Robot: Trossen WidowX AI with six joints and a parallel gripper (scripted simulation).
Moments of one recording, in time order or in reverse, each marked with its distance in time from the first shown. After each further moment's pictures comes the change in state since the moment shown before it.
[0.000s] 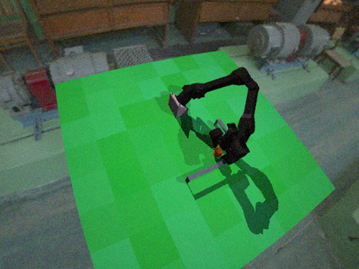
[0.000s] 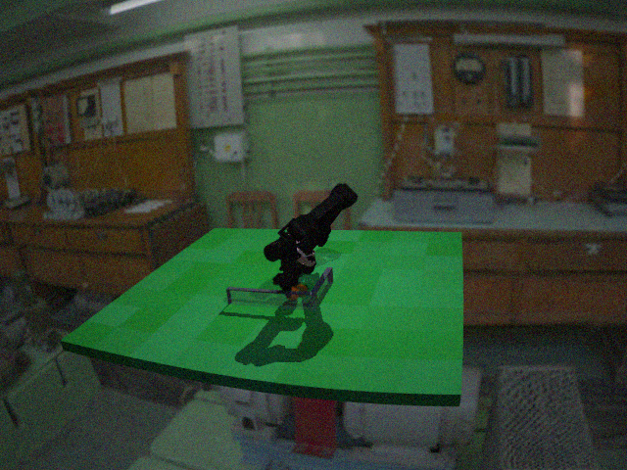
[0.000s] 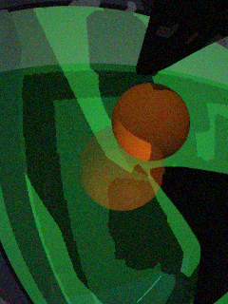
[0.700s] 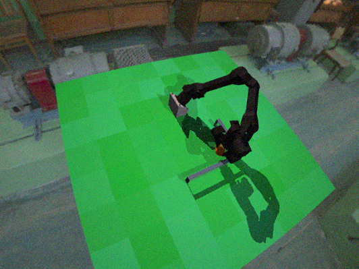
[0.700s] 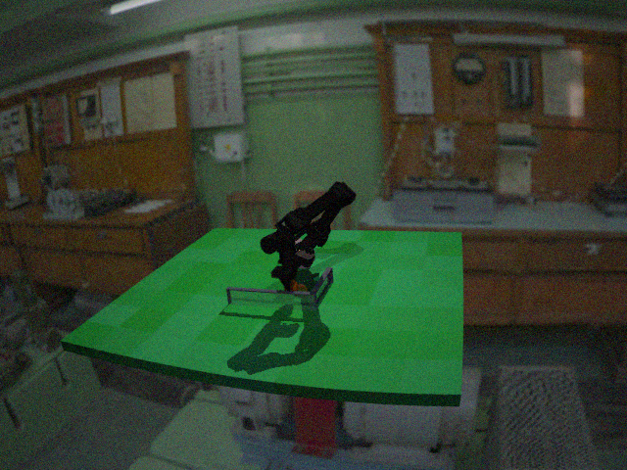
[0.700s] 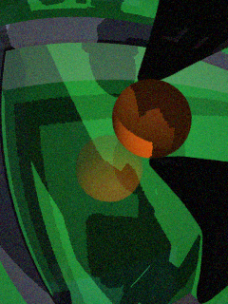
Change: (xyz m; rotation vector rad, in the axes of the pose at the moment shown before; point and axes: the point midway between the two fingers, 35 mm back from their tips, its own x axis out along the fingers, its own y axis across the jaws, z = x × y) arm -0.026 -0.003 -0.002 0.012 -0.006 0.004
